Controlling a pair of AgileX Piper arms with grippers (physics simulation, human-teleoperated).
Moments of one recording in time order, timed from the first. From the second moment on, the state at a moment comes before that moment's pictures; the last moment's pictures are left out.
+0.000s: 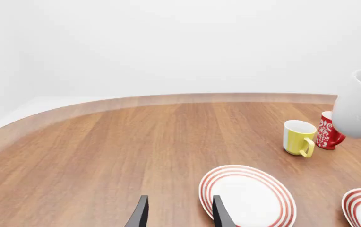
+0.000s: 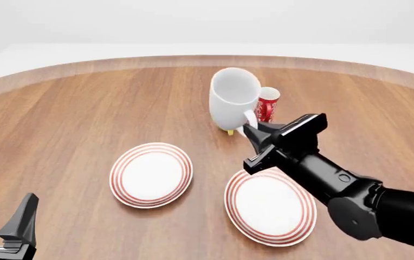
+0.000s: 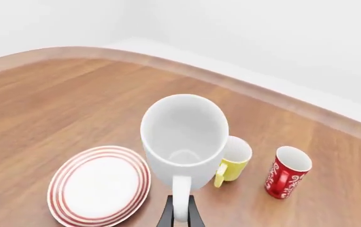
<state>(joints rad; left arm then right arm) 0.00 0.01 0.00 0.00 0.00 0.57 1.36 -0.56 -0.60 -0.08</state>
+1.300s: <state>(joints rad) 0.00 0.01 0.00 0.00 0.00 0.77 1.67 -0.73 -0.68 -0.05</state>
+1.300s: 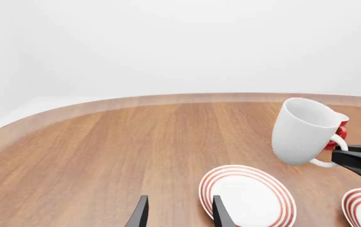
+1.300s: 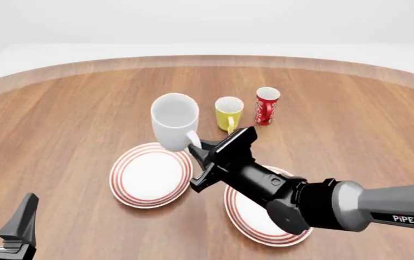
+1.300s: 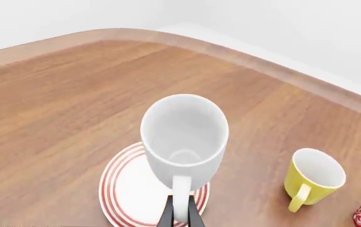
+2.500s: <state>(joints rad) 0.00 0.01 0.00 0.00 0.00 0.86 1.90 -0.87 -0.66 -0.03</state>
